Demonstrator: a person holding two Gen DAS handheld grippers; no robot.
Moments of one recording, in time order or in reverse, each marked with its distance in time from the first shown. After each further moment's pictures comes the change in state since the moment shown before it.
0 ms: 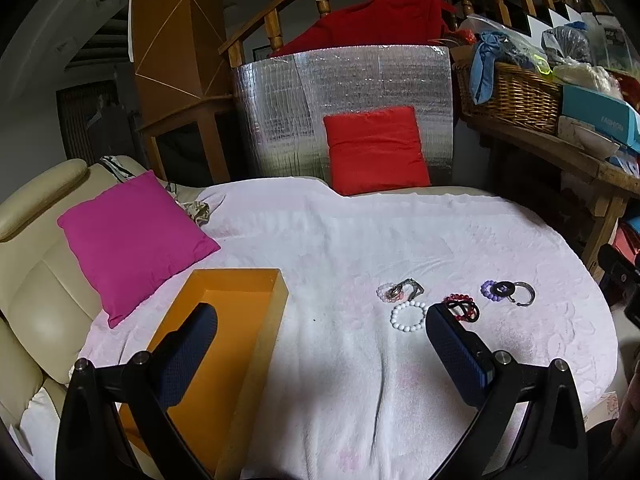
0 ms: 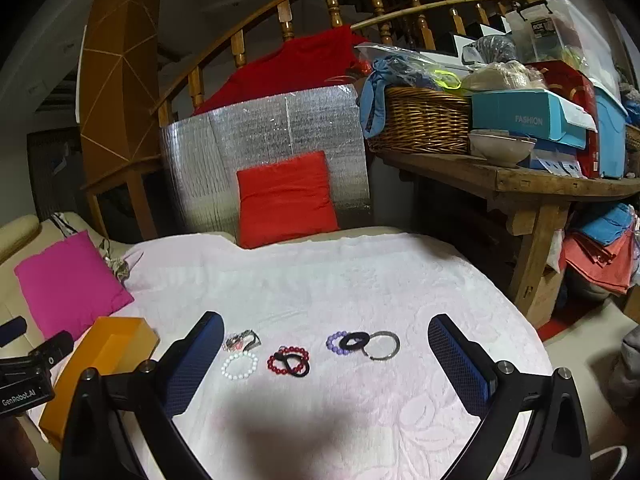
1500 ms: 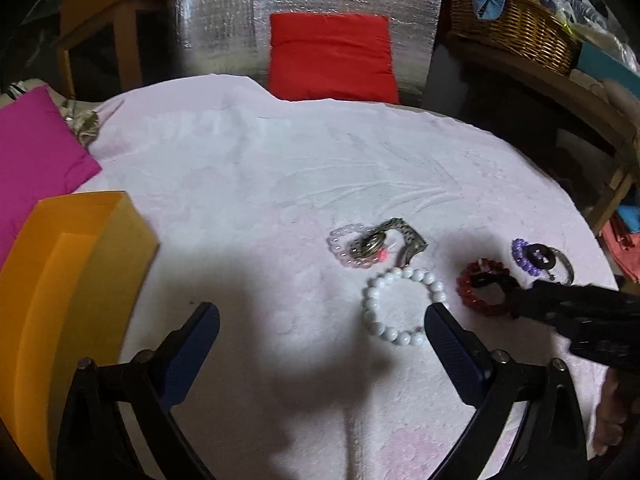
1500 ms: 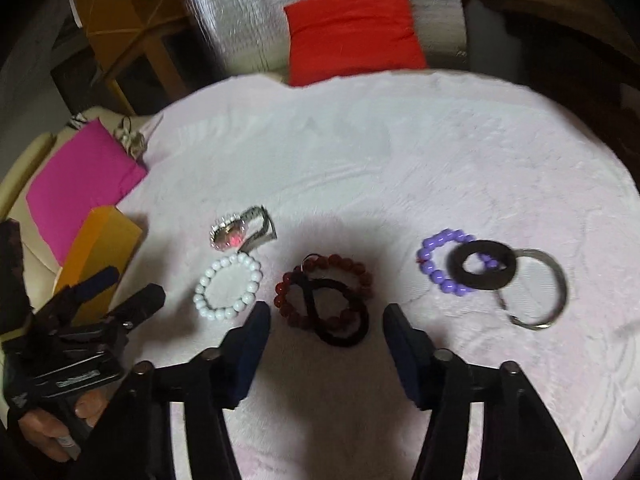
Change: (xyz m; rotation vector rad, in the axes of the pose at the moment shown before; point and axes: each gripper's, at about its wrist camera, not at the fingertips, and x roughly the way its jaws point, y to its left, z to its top) left arm 0.235 -0.044 -0.043 -0.043 0.266 -0.263; right arm 0.244 0.022 -0.080 -0.083 0.594 0.279
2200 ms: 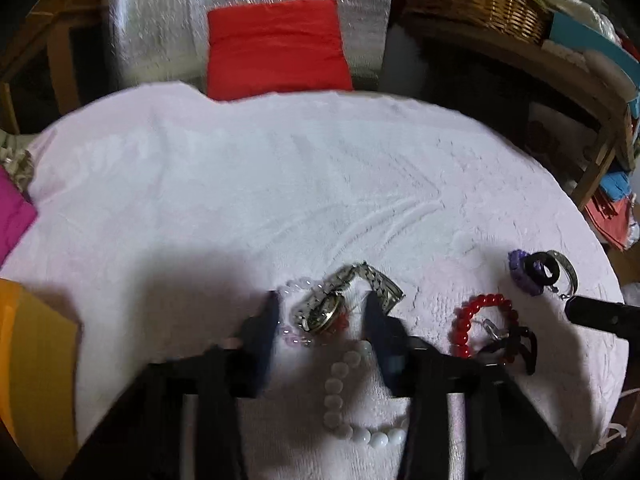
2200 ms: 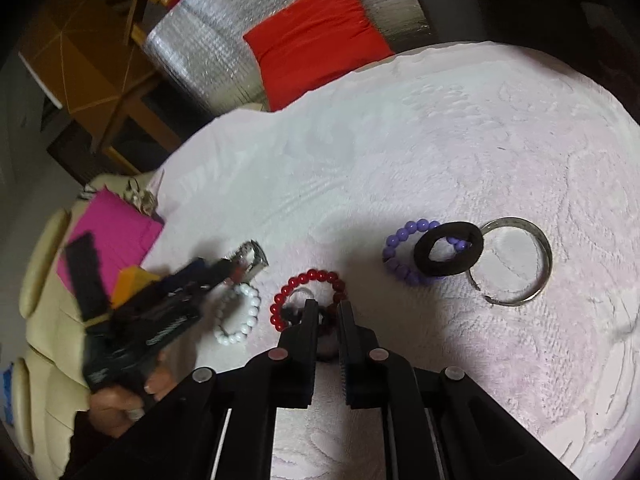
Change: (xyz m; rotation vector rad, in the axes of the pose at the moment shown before) left arm 0.067 -0.027 0.041 0.130 0.052 -0.125; right arm -0.036 -0.056 0.000 0.257 -0.060 0.153
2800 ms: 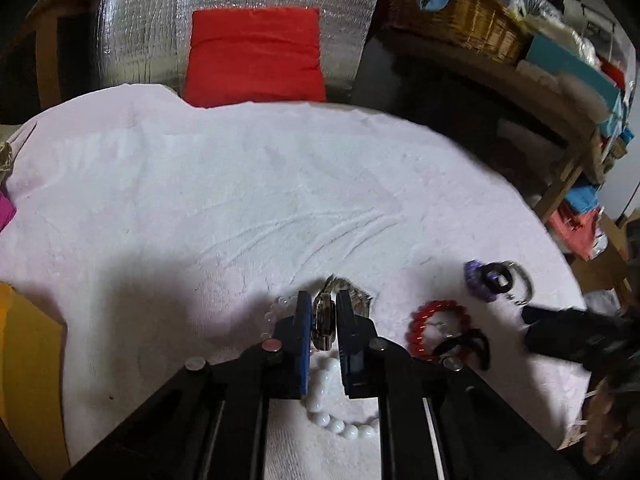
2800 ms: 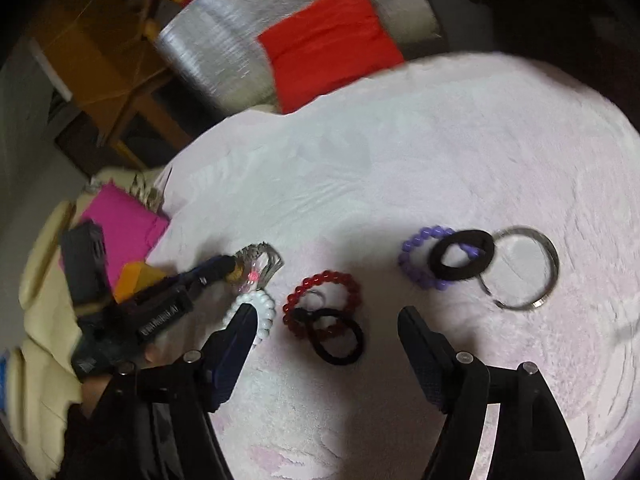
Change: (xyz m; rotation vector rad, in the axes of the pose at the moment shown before) left arm -0.030 0.005 0.000 -0.031 -0.053 -0.139; right arm 0.010 0.027 -0.007 -0.132 -0.001 -0.036
